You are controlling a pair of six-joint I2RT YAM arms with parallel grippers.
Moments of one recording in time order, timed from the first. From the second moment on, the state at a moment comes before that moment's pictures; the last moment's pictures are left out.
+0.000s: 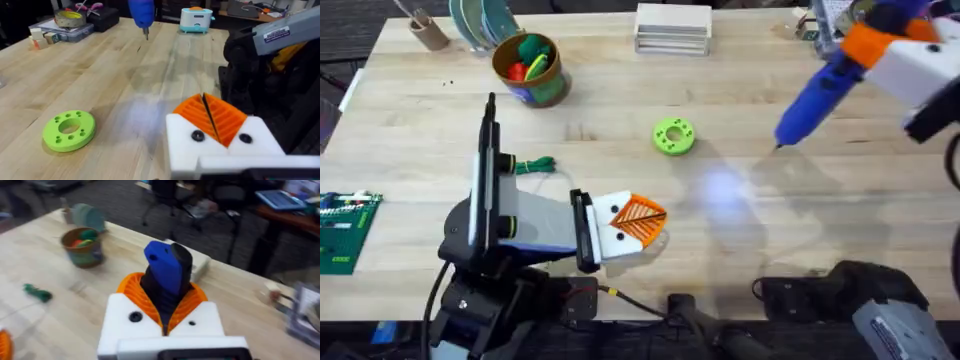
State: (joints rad) left arm -0.27 0.01 0.01 -0.11 1.10 0.03; right arm -0.22 0.57 0.73 -0.30 -0.76 -0.14
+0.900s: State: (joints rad) left arm -0.27 0.01 0.01 -0.11 1.09 0.03; right arm 0.62 0.83 0.73 0.33 -0.59 0.05
